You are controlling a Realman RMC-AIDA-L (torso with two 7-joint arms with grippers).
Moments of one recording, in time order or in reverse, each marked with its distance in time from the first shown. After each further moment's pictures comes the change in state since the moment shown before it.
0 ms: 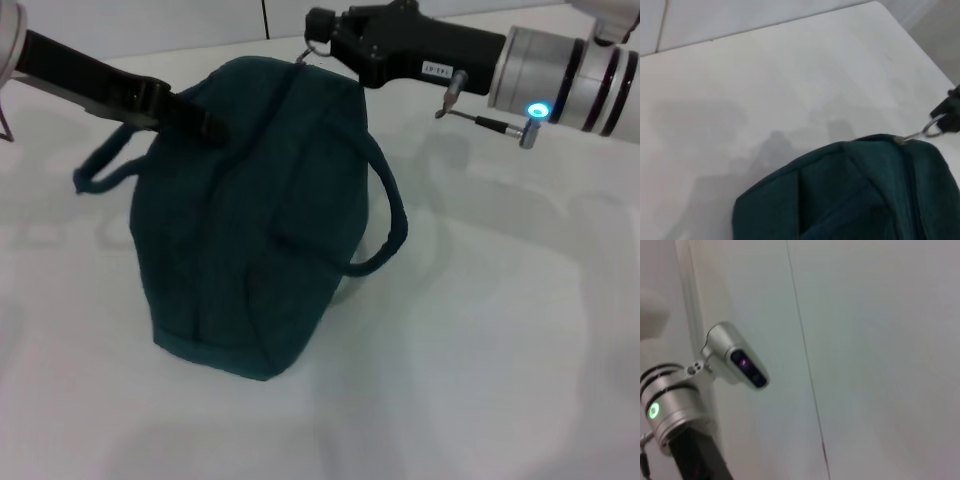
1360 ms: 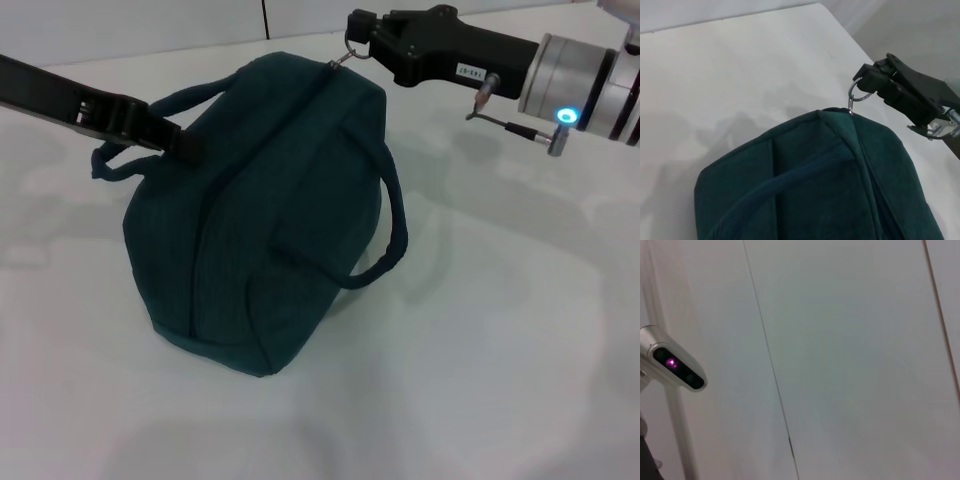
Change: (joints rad) left arm 0.072 0.038 -0.002 0.012 -0.080 0.165 0.083; right arm -0.026 -0.015 0.050 0.040 -0.010 0.013 0.005
